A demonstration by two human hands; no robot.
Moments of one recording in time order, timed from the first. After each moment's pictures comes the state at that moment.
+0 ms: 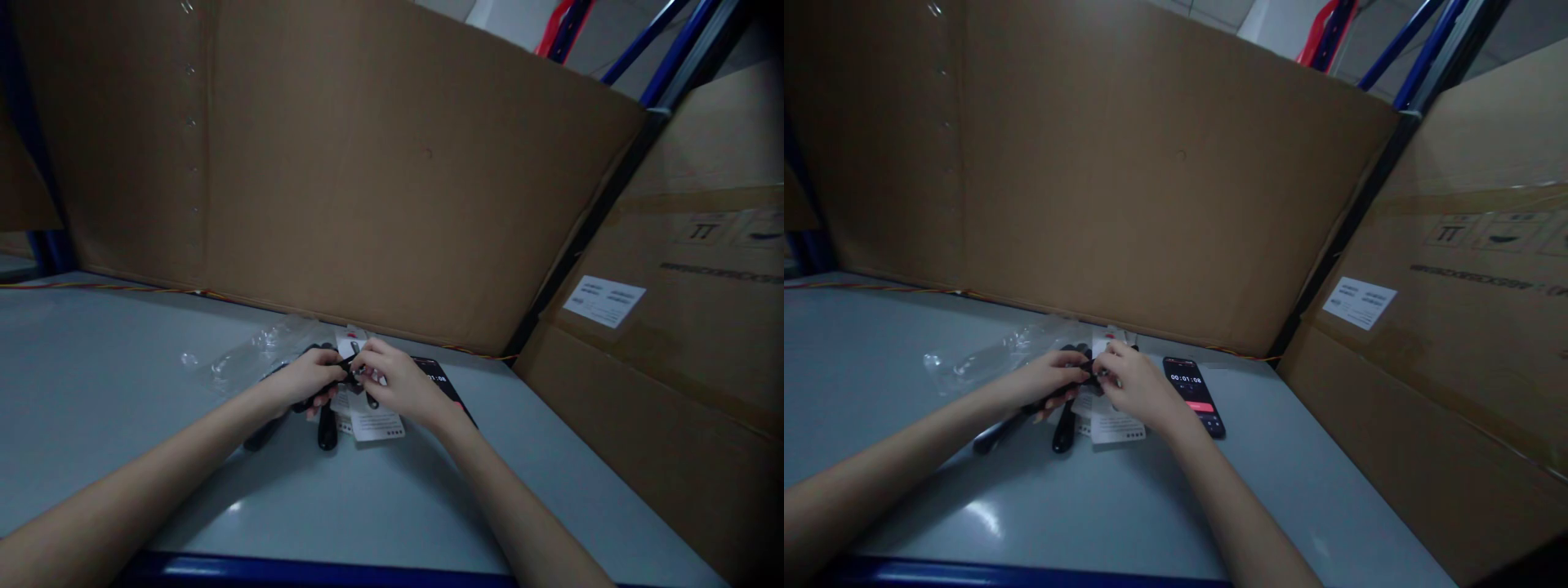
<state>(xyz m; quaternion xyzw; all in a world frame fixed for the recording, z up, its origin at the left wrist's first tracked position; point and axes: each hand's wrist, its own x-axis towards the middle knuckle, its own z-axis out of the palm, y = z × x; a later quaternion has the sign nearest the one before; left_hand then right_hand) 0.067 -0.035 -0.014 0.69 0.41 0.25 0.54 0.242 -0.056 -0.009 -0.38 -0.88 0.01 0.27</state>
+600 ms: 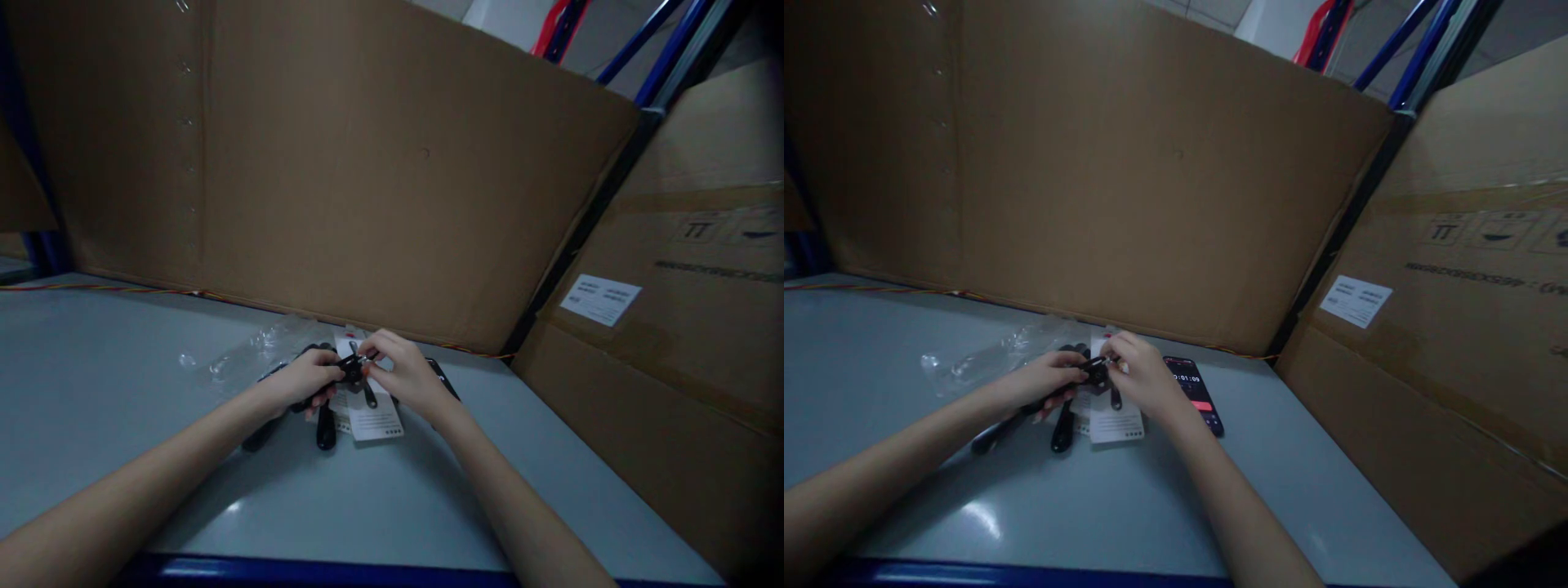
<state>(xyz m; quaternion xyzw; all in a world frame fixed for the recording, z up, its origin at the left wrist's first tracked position) 0.067 -0.033 -0.014 0.69 0.42 0.24 0.54 0.250 -0.048 -0.003 -0.38 -0.85 0.02 0.37</state>
